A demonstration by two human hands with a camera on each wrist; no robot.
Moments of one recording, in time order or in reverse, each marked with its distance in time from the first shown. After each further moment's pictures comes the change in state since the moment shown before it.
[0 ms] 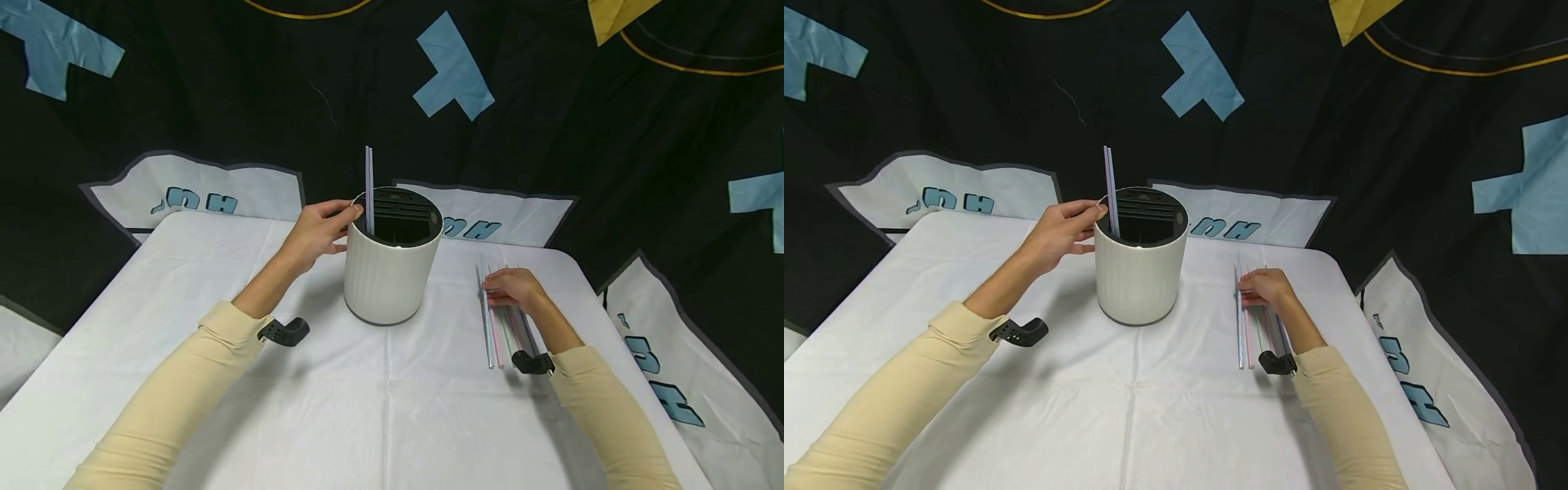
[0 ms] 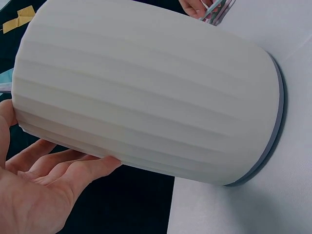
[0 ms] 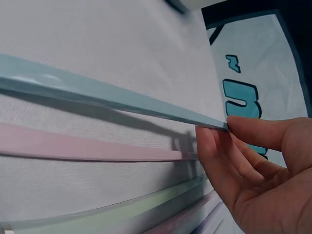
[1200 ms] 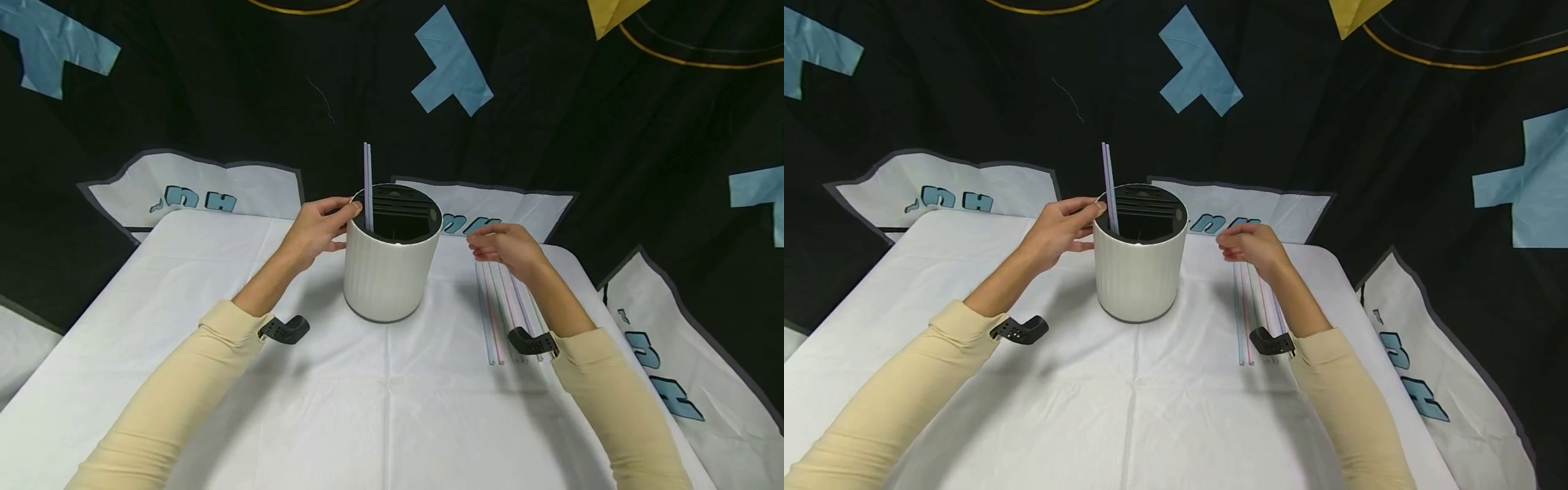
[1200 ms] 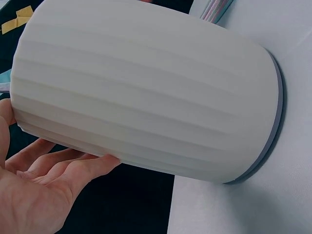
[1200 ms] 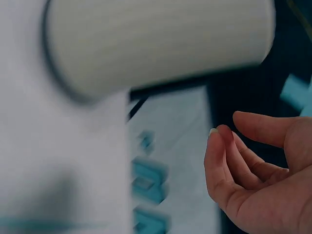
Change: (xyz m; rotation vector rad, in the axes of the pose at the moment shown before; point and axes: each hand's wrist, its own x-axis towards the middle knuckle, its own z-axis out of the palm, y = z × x) left_hand 0.001 0.000 0.001 0.024 0.025 -0.006; right_hand -0.036 -0.098 0.010 0.016 0.002 -0.143
